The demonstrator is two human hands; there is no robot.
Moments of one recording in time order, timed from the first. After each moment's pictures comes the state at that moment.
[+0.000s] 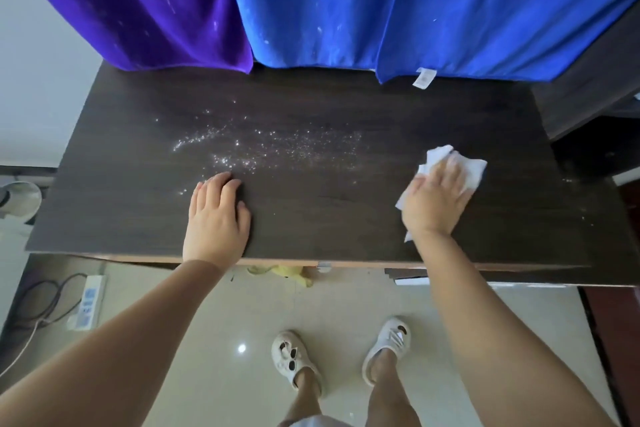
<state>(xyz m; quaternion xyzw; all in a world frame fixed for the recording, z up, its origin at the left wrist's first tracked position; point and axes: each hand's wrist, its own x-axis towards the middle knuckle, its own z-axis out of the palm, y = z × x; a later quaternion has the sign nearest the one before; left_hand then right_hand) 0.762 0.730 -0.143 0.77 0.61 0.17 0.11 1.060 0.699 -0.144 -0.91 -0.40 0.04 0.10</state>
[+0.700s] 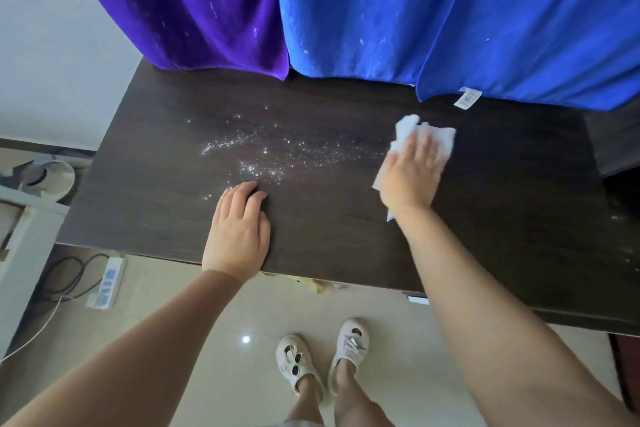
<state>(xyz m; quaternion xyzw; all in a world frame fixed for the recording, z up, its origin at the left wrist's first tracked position) 0.760 0.730 -0.140 0.78 0.60 0.17 0.09 1.014 0.788 -0.145 -0.86 -0.50 0.06 0.10</state>
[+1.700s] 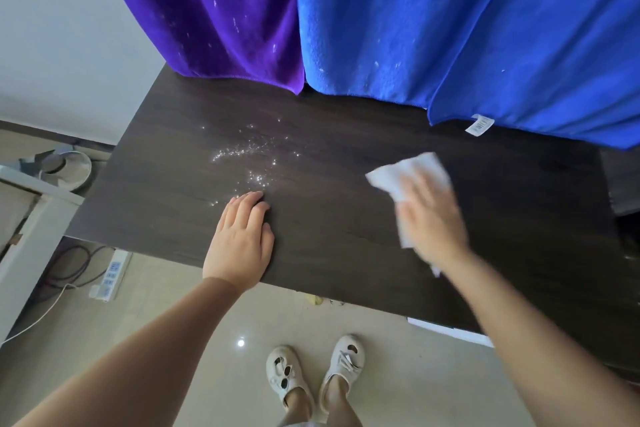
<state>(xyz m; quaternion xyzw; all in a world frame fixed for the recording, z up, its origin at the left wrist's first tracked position) 0.761 0.730 -0.141 0.77 0.62 0.14 0.09 1.071 0.757 -0.154 -0.63 -0.77 0.01 0.04</state>
